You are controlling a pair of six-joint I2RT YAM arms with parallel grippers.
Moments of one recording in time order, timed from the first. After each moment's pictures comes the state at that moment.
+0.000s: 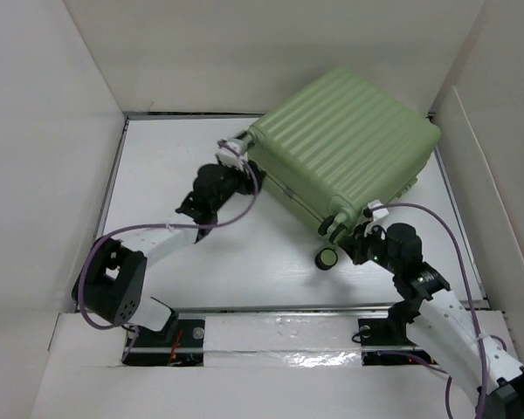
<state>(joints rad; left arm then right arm) -0.48 1.44 0.79 0.51 0.03 -0.20 0.42 0.57 0.32 -0.14 -0.24 0.19</state>
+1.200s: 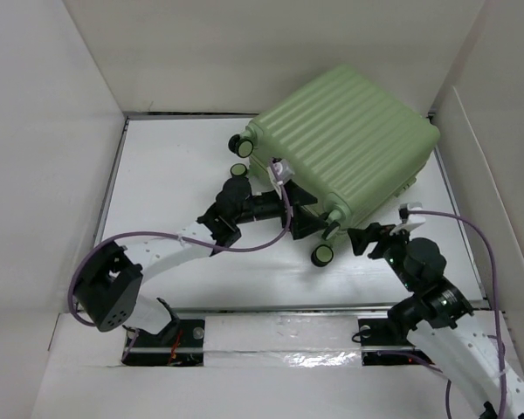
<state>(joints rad) -0.81 1.40 0.83 0.64 0.60 -0.45 0.51 0.31 0.41 -0.29 0.16 0.36</state>
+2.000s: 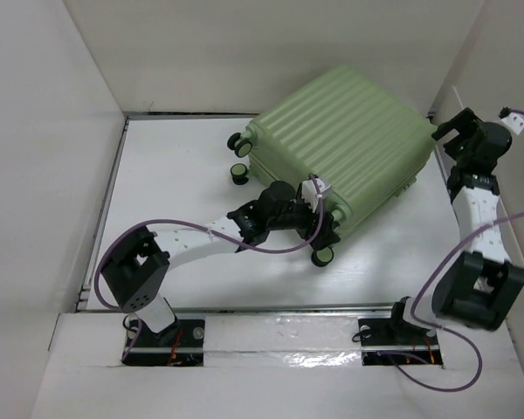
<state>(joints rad) -0.95 1.59 1.02 0.22 0.34 -0.23 -0.35 1.33 1.12 0.02 0.06 0.45</state>
